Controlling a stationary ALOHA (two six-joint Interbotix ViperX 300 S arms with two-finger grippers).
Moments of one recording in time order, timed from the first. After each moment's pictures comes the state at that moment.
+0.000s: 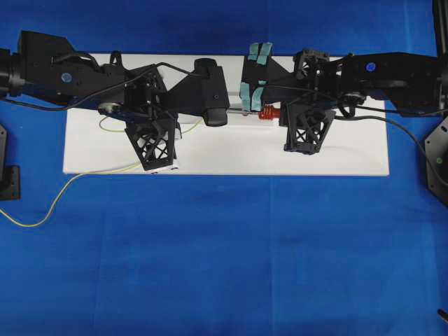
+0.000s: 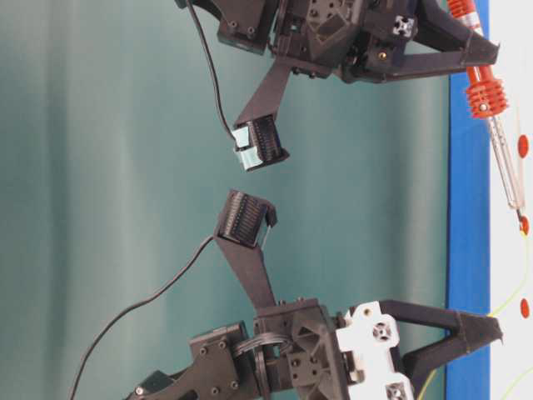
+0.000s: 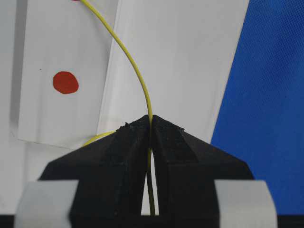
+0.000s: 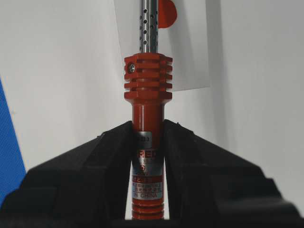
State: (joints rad) left arm 0.09 0.06 0.42 0.00 0.71 -0.11; right arm -0.17 -0.03 0.56 -0.06 0.67 0.15
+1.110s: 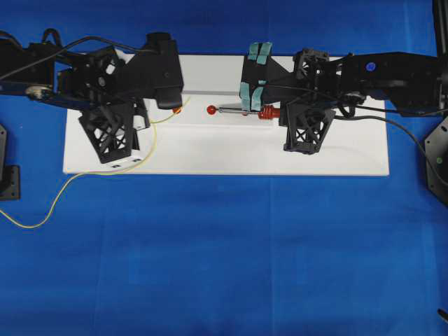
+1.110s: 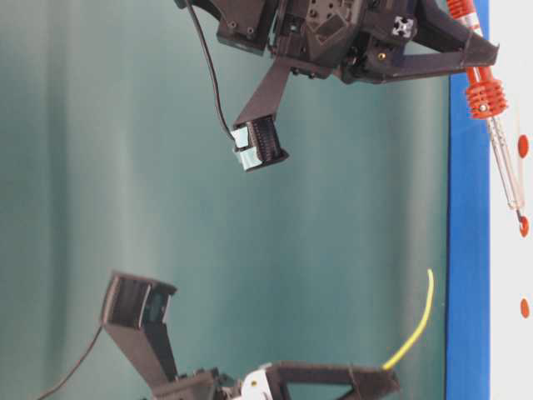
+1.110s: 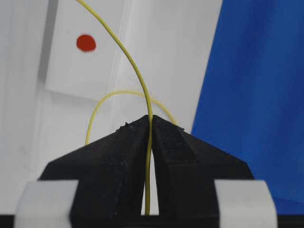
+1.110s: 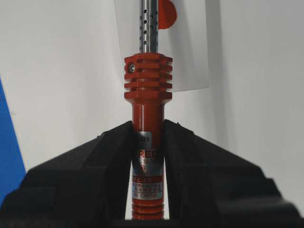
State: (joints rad) left arm 0.08 -0.21 0.52 0.00 0.76 -0.14; right arm -0.17 -0.03 0.56 -0.06 0.67 0.15
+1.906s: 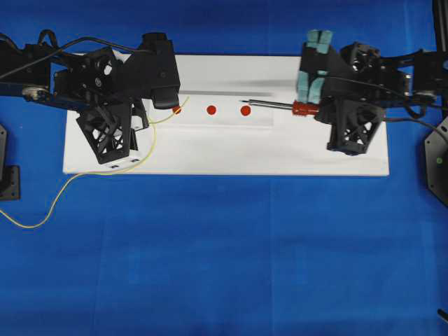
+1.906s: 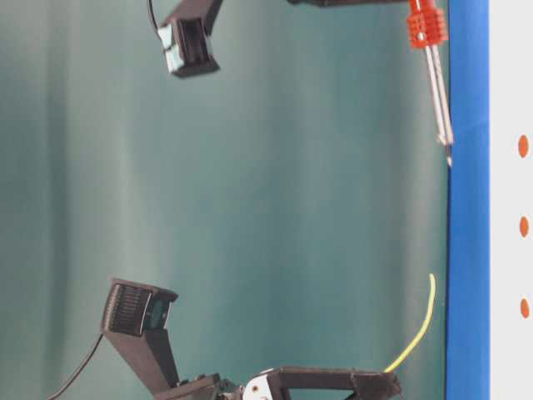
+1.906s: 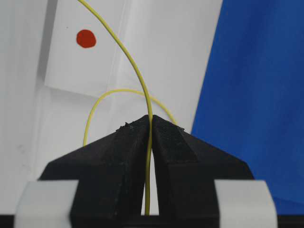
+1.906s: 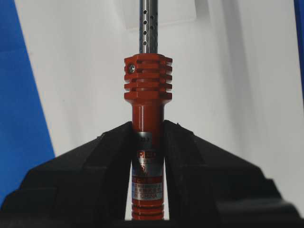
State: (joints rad) left arm 0.08 -0.22 0.53 0.00 0.74 -0.14; right arm -0.17 -0.34 0.75 -0.06 0.71 0.21
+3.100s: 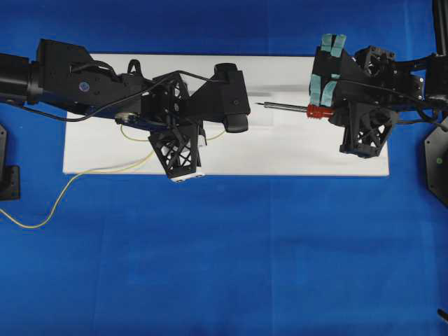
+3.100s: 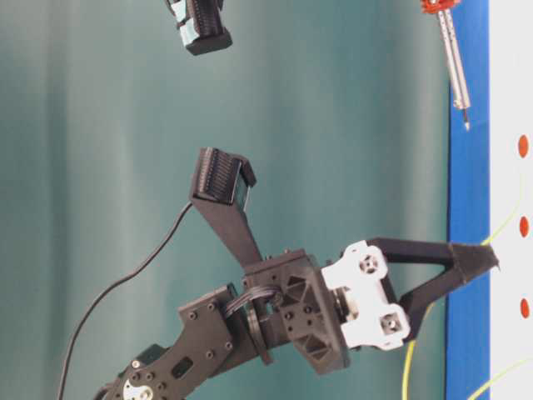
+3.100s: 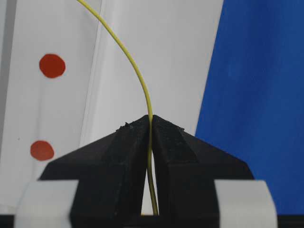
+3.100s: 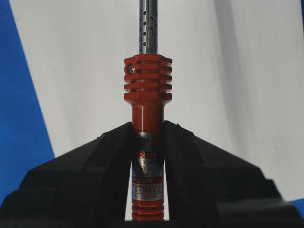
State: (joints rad) left arm 0.05 0.12 0.35 0.00 0.59 -0.14; right arm -0.17 -0.37 0.79 -0.08 0.73 0.23
